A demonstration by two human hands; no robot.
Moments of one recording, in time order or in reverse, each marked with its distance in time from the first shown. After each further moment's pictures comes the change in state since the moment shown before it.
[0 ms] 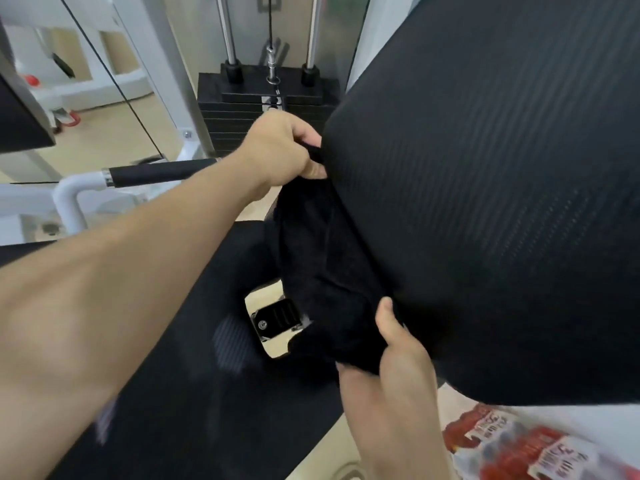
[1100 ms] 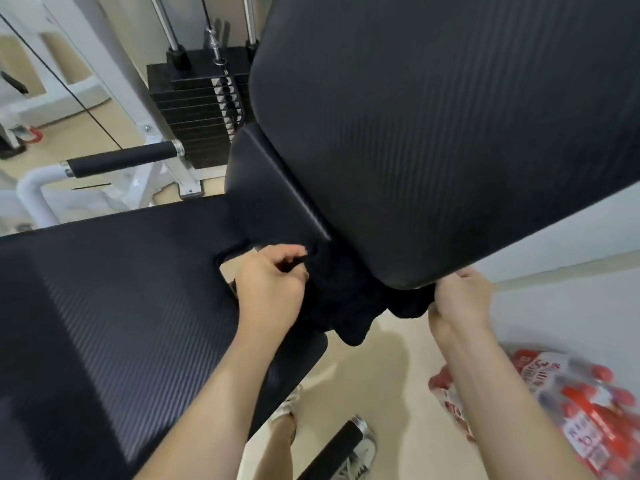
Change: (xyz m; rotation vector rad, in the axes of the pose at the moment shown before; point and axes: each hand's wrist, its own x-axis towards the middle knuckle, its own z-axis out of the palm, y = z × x) left_hand -0.192 -0.046 0.114 -0.150 0.231 -0.106; right_hand 0.049 -0.067 -0.112 -0.343 0.213 -0.484
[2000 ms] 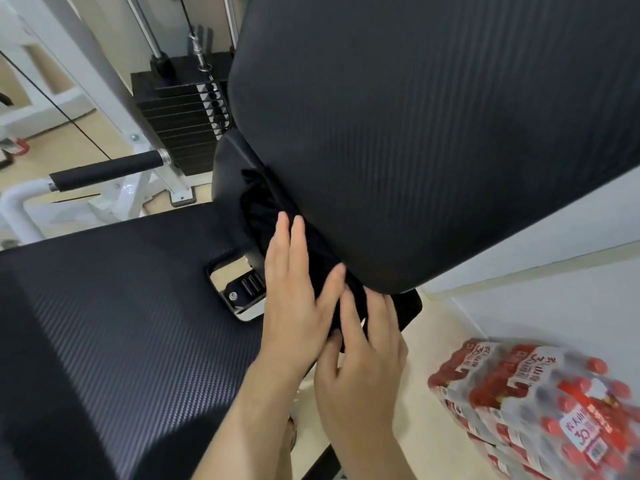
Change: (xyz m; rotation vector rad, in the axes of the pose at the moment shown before) left_hand -0.021 -0.001 0.026 0.243 -0.125 0.373; right_hand -0.094 0.077 0.016 -0.879 -0.028 -0.904
